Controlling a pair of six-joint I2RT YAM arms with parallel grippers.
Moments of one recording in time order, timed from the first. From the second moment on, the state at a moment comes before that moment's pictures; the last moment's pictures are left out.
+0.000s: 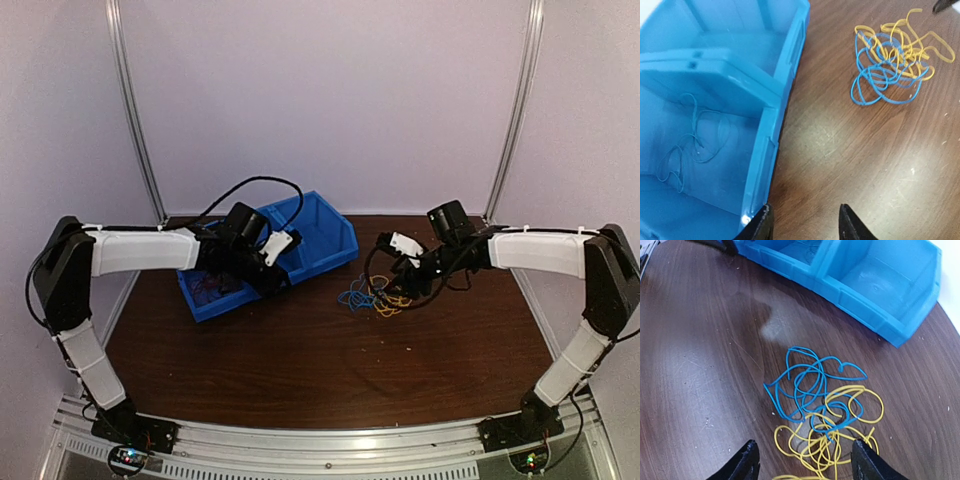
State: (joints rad) left arm -0.68 1.77 1.21 -0.33 0.10 0.14; right arm 0.45 1.61 1.05 -0.29 -0.47 -0.56
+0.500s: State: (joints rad) left arm -0.72 1.36 0.99 -0.10 0.06 0.01; right arm 0.63 1.85 1.23 -0.38 -0.22 -0.59
